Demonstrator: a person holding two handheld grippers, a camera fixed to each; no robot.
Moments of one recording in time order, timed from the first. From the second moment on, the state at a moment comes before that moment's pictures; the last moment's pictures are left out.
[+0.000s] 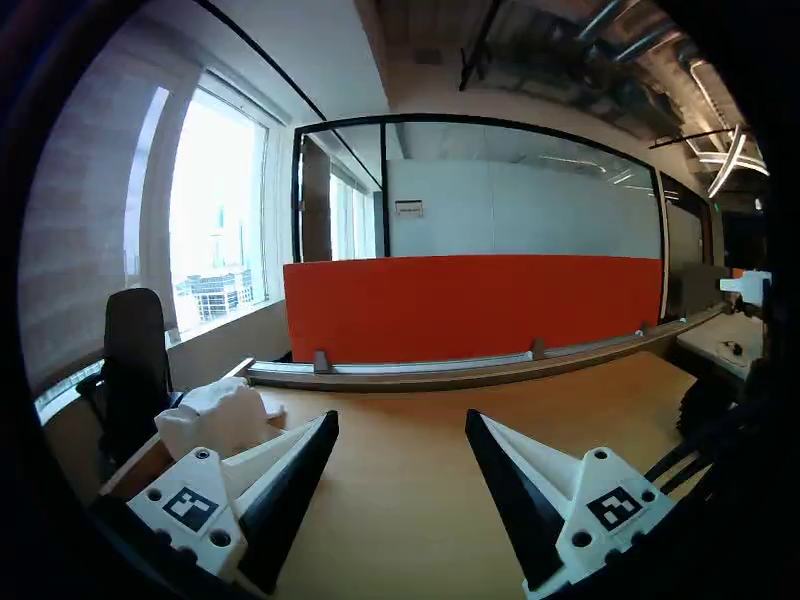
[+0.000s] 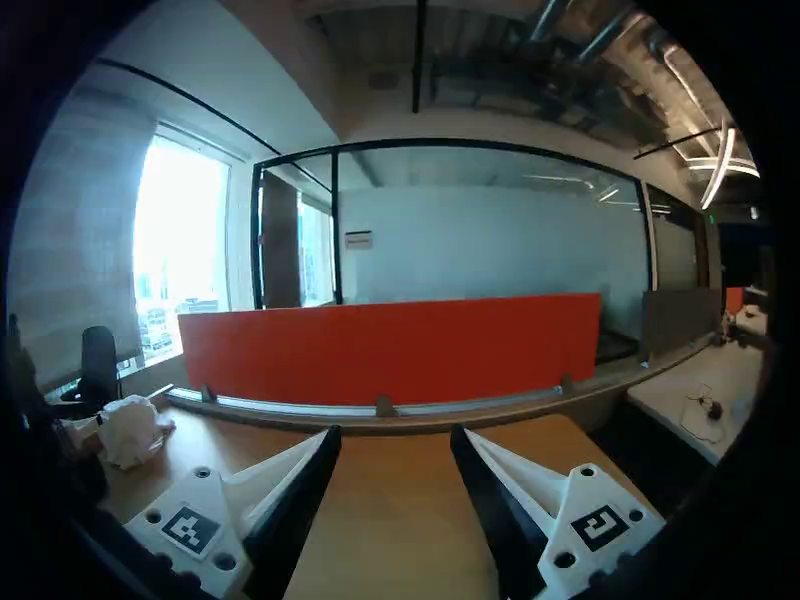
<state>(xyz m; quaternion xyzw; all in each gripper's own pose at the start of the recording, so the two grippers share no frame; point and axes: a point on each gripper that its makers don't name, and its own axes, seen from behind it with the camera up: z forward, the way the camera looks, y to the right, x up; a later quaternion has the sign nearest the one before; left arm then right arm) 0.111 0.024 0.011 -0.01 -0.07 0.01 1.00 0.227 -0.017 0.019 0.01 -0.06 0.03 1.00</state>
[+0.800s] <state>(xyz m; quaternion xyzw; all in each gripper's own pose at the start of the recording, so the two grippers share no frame) 0.058 0.021 -0.004 -0.01 -0.02 0.03 1.00 0.221 -0.045 0.009 0.03 -0.06 0.03 1.00</state>
